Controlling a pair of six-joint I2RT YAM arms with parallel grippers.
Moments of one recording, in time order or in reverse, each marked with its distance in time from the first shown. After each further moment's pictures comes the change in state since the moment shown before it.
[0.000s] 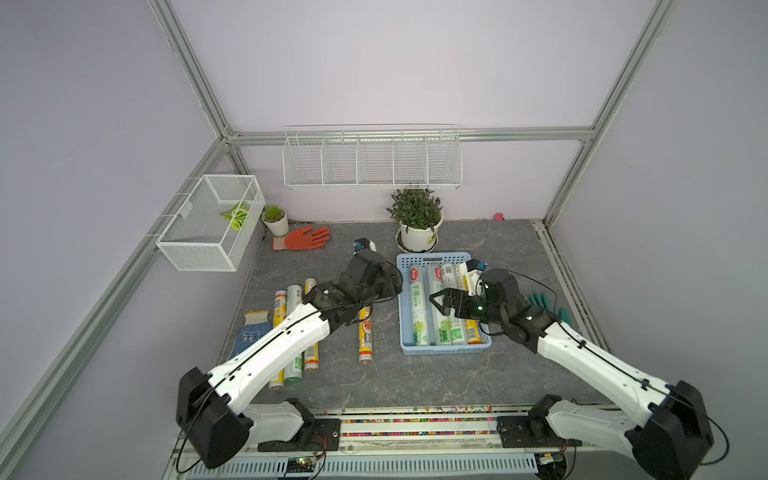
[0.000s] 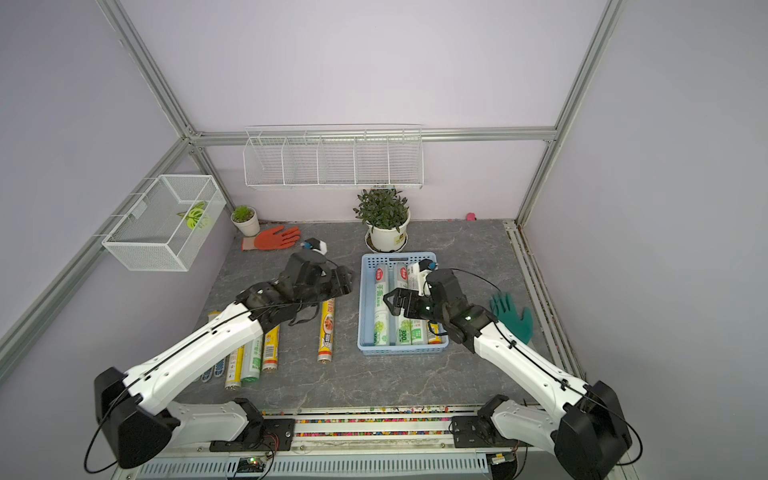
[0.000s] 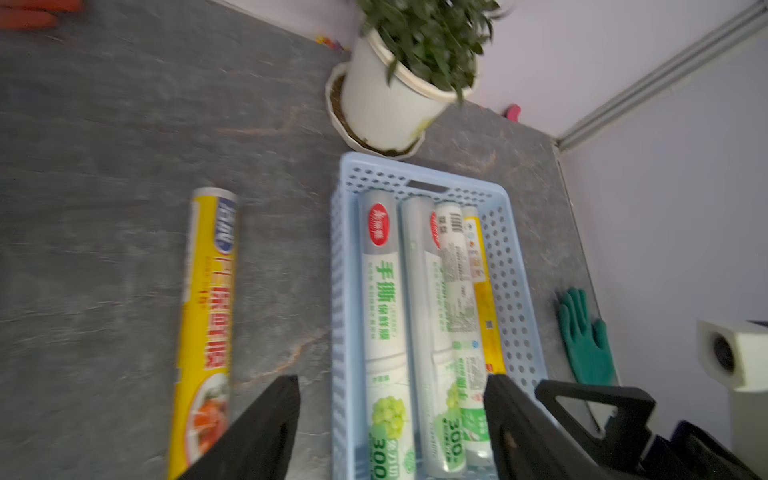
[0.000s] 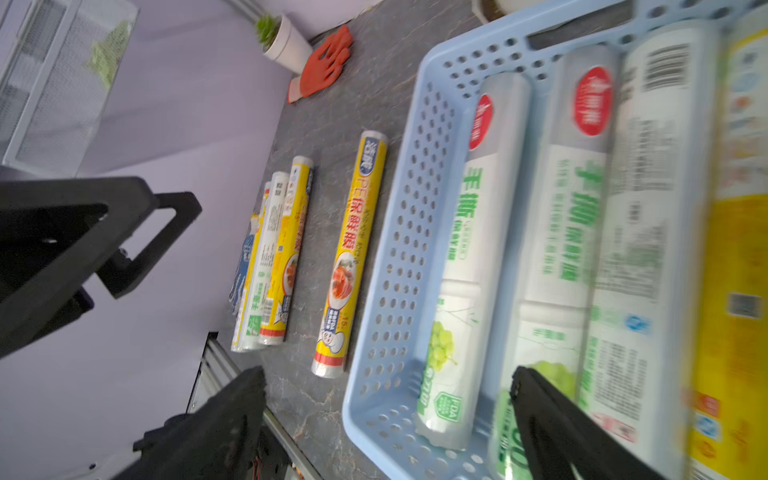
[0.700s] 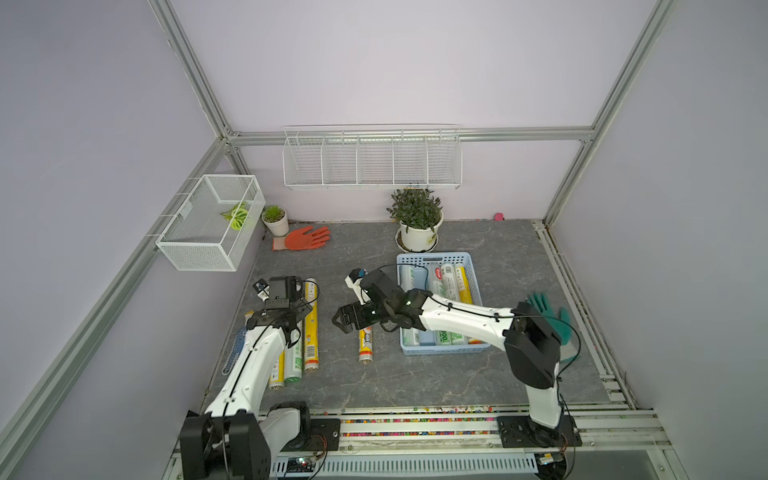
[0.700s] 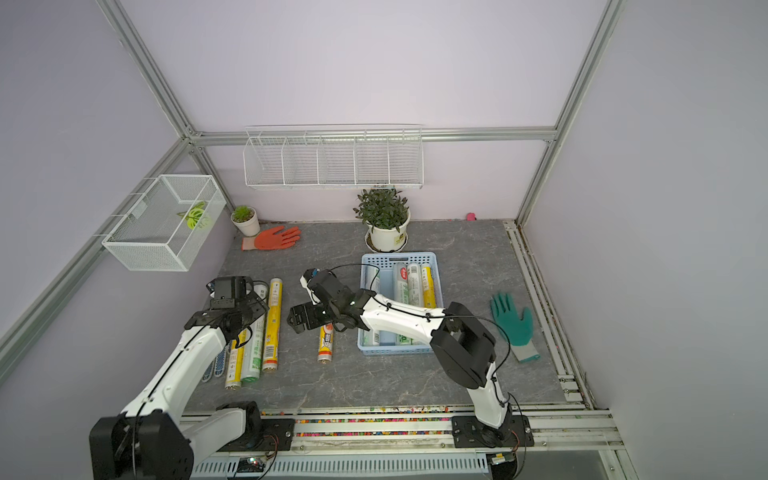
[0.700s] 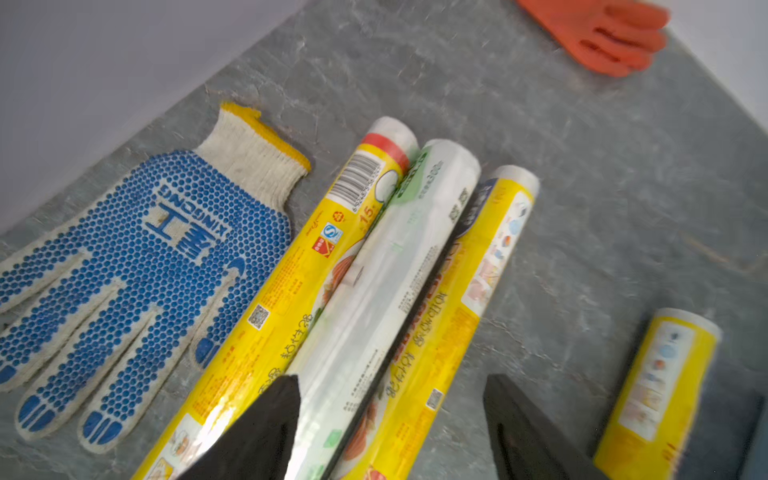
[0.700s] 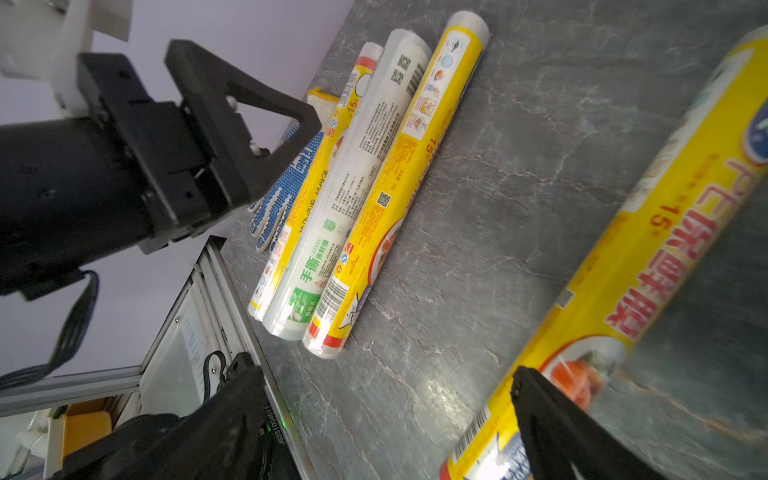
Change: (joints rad) left arm 0.741 -0.044 -0.355 -0.034 0.001 0.081; right arm 0.391 0.822 0.721 -0.010 0.031 -0.082
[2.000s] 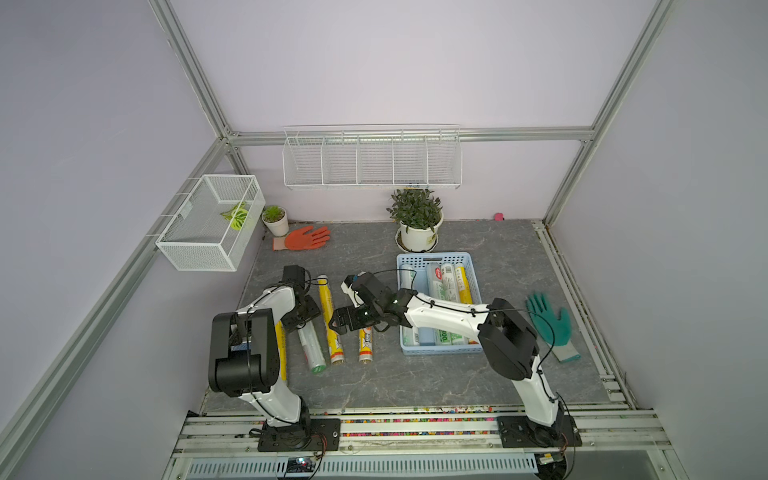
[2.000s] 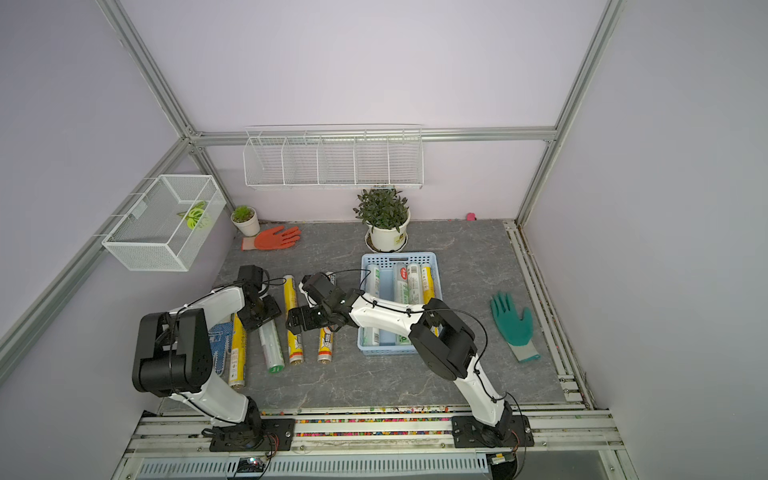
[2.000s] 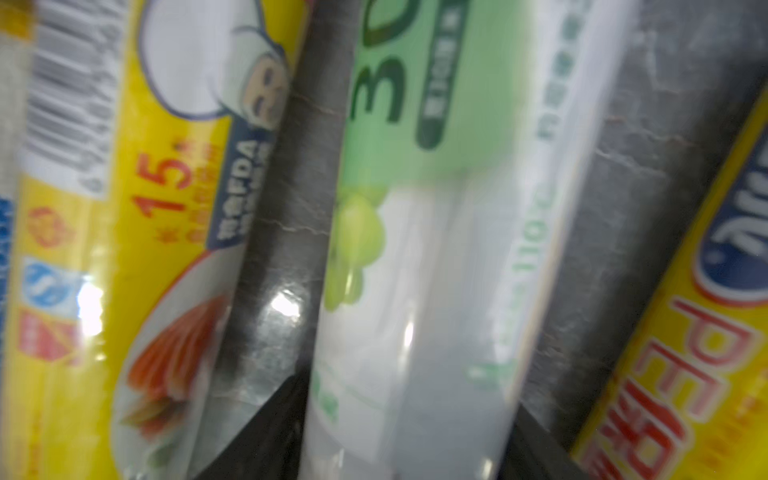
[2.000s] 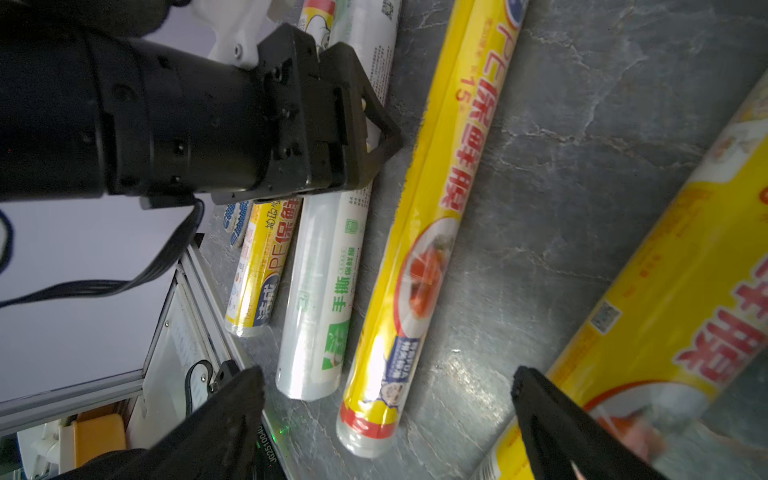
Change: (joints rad) left arm 0.010 0.489 0.177 -0.021 0.150 0.143; right arm -0.014 0.120 0.087 -0.046 -0.051 0.054
